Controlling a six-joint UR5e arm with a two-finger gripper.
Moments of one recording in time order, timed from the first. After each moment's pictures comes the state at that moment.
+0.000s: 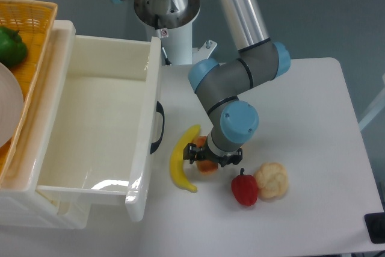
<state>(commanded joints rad) 2.50 -2.12 -1.62 -1.12 1.43 0.52</state>
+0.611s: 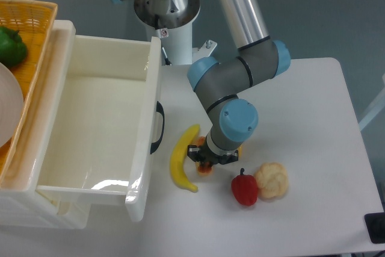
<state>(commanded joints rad) 2.49 -2.11 -1.60 -1.12 1.43 0.53</state>
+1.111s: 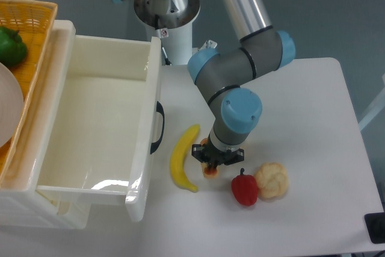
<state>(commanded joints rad) 2.49 -2.02 -1.55 -1.13 1.46 0.57</state>
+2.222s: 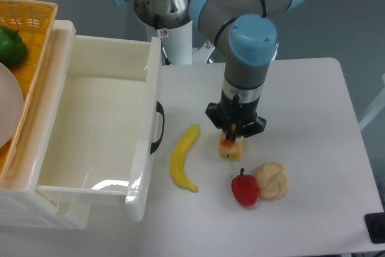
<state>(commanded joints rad) 2.60 -1.82 -1.56 -1.24 1.47 1.07</state>
